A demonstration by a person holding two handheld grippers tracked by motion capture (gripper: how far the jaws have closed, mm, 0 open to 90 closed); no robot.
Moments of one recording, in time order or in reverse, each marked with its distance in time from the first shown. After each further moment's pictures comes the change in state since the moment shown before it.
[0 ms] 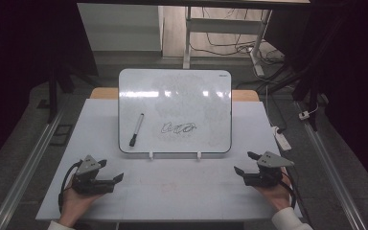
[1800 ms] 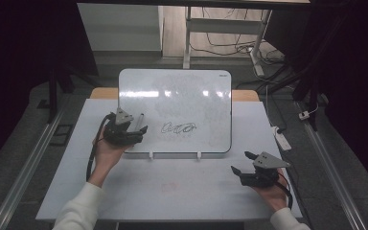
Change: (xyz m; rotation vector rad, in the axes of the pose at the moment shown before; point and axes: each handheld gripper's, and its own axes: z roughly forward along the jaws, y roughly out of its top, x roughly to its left) left arm -0.007 0.147 0.056 -0.048 0.180 0.109; right arm 0.008 0.003 0.006 -0.012 -0.023 -0.024
